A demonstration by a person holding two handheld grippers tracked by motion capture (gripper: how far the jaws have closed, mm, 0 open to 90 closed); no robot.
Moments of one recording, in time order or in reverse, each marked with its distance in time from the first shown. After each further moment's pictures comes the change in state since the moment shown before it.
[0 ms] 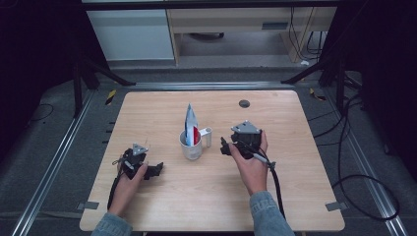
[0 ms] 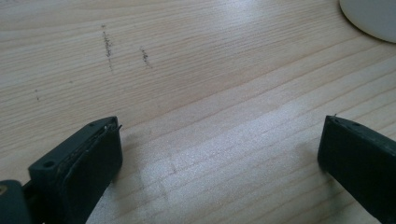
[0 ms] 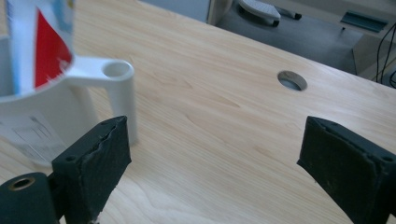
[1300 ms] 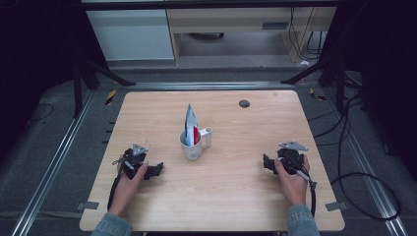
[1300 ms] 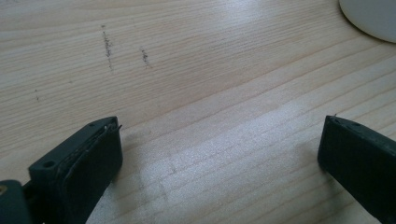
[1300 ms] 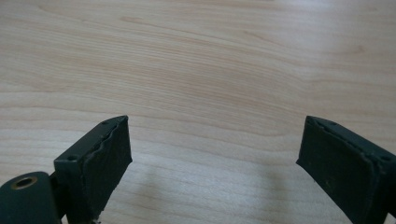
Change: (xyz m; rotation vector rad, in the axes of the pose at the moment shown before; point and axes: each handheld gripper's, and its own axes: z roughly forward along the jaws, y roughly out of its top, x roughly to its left) left arm 0.000 0.000 0.000 0.000 0.001 0.001; right arm -0.104 -0.112 -0.012 0.156 -0.088 0.240
